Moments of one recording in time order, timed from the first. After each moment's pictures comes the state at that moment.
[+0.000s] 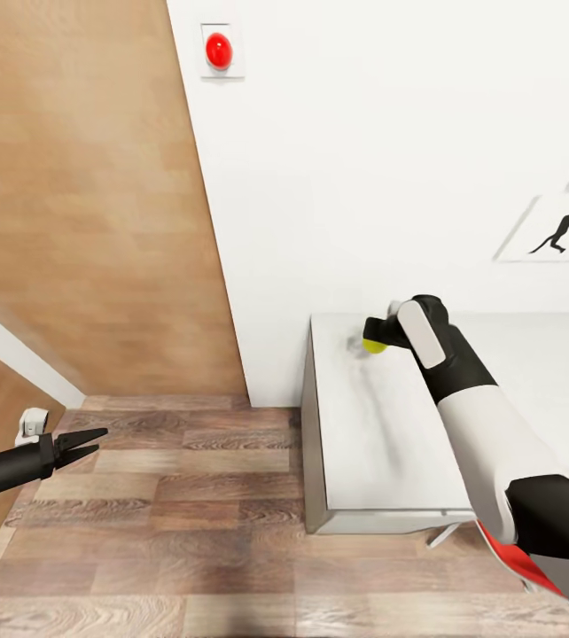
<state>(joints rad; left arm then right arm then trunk) -0.41 0.55 0.30 -1.20 0.62 1.04 -0.97 -1.19 -0.03 0.15 -0.90 -0.71 0.95 -0.55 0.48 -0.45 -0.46</state>
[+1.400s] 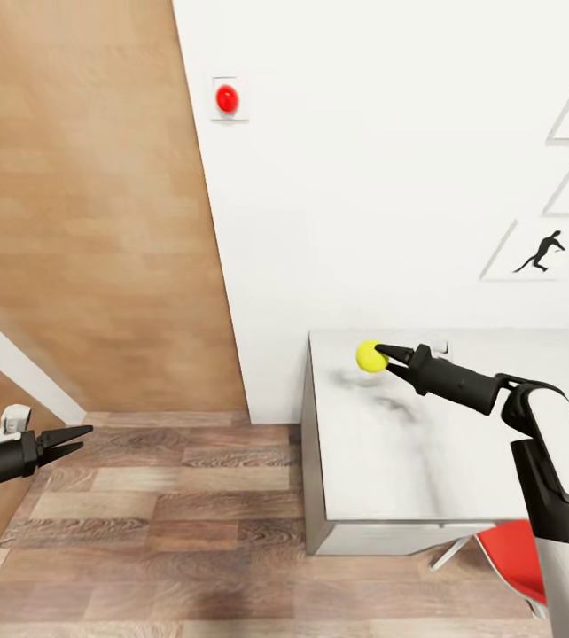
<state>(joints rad) -0.41 0.61 0.31 -1.19 0.64 1.04 -0.98 -0.65 -0.21 -0.12 -1.56 -1.50 1.04 -0.23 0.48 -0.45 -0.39</state>
